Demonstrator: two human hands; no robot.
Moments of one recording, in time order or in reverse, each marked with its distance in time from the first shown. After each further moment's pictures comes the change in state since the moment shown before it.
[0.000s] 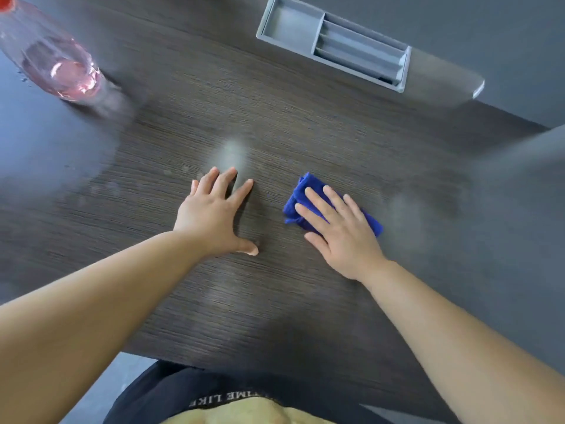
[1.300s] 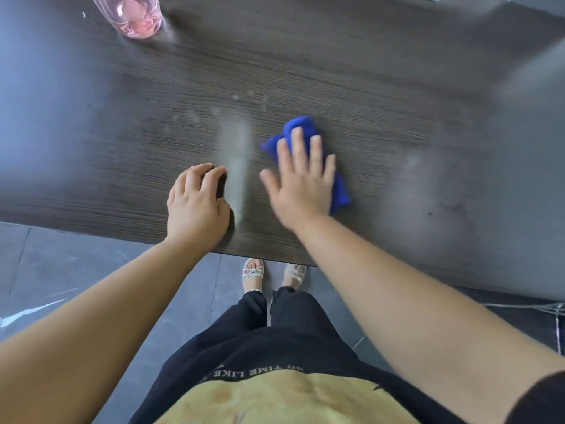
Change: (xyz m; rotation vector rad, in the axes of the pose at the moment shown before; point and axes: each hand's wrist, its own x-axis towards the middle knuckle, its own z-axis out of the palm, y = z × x) left_hand -0.130 -0.110 0.073 -0.322 0.334 -0.114; right_hand 0.042 -0.231 0.019 0.081 0.139 0.605
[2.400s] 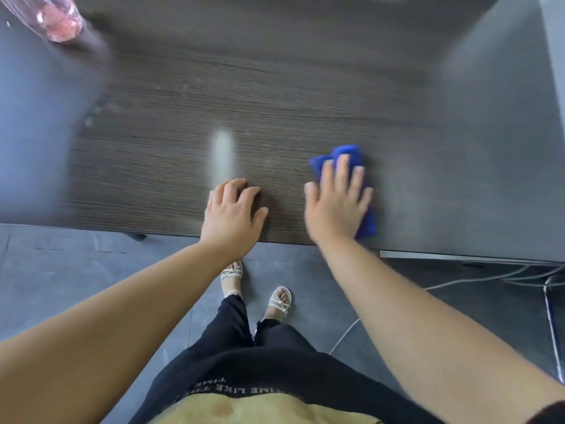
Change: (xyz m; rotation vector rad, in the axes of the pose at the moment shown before) left_hand -0.056 0.134 0.073 0.056 -0.155 0.185; right_hand -0.084 0.163 -0.015 0.041 0.050 0.334
